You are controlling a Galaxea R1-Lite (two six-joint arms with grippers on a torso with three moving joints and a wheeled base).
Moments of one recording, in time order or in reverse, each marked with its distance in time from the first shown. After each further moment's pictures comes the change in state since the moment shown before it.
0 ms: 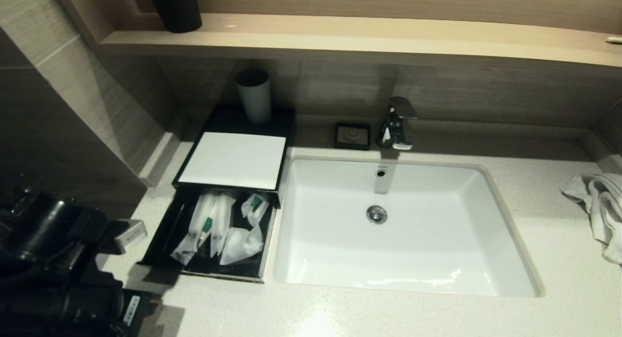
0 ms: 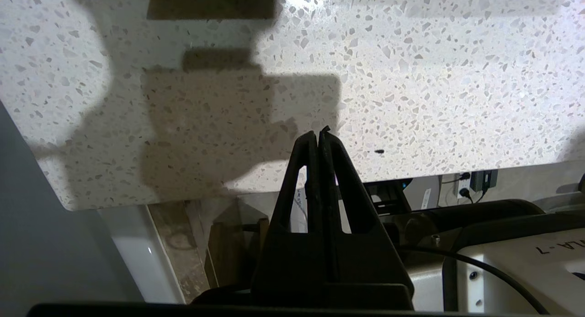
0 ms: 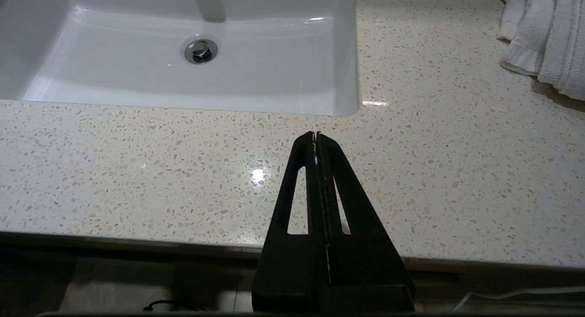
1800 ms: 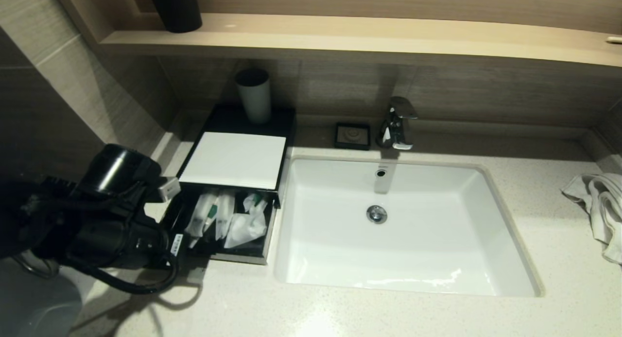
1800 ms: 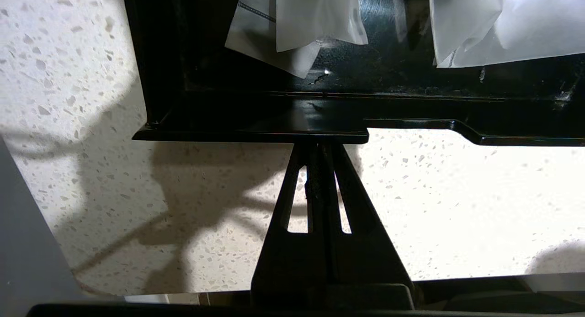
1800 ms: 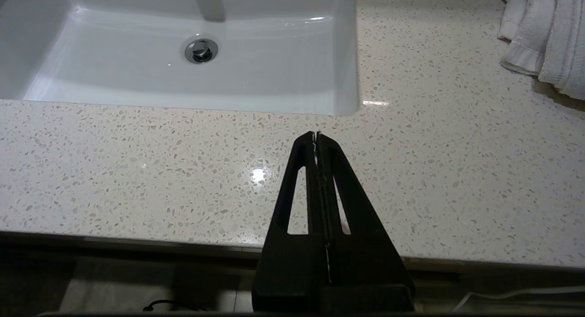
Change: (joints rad) left arm 0.005 0.236 -0.265 -0.014 0.057 -0.037; right arm 0.000 0.000 0.000 0.001 0.000 0.000
